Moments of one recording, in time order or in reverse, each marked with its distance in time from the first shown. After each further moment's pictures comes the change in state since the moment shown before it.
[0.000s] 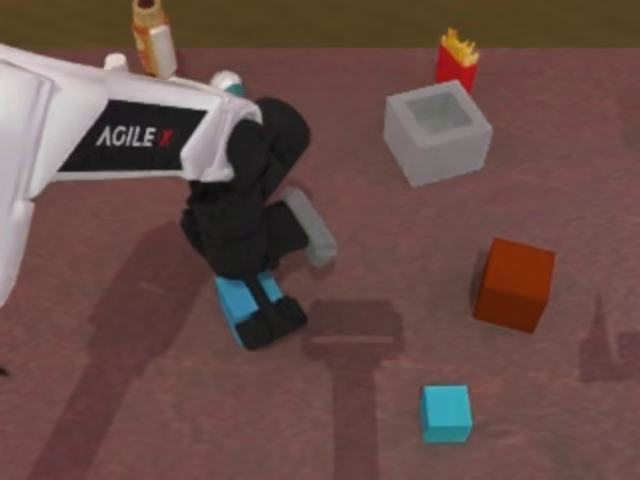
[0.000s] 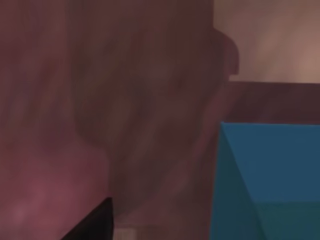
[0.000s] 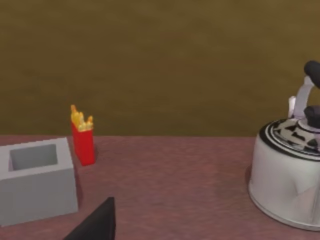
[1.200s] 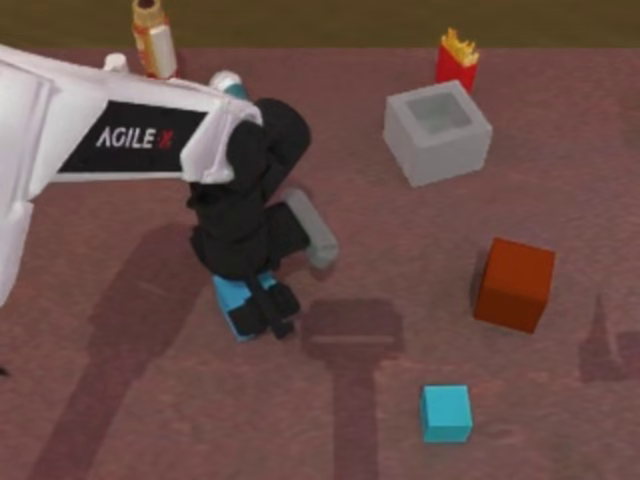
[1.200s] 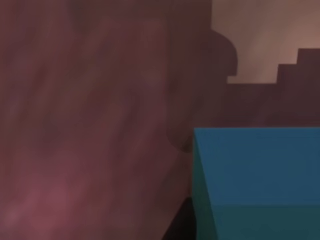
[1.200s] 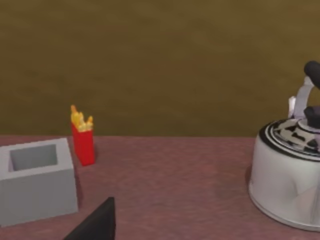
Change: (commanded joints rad) left arm 0.000 0.006 -0.006 0.009 0.000 0.000; right arm 0.000 0.000 0.000 0.000 0.000 0.000
